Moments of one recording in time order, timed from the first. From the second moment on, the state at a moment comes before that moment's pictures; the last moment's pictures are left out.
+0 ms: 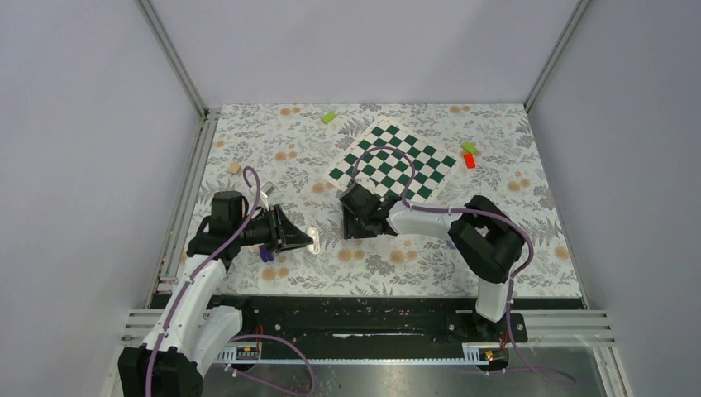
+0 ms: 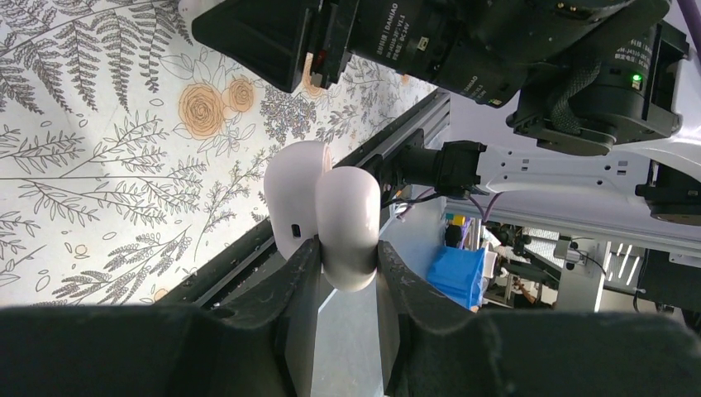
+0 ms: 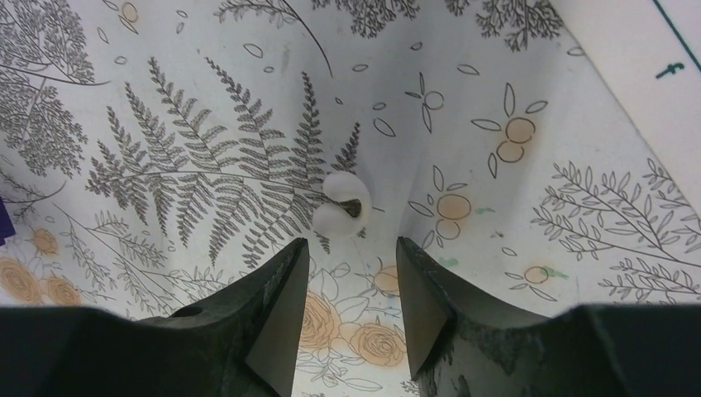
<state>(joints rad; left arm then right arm) -0.10 0.82 0.57 -0.51 0.94 -0.63 0.91 1.86 1.13 -0.29 0.13 0.75</state>
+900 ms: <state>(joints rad) -0.11 0.78 0.58 -0.53 0.94 -0.61 0.90 1.91 1.19 -0.28 0.13 0.76</state>
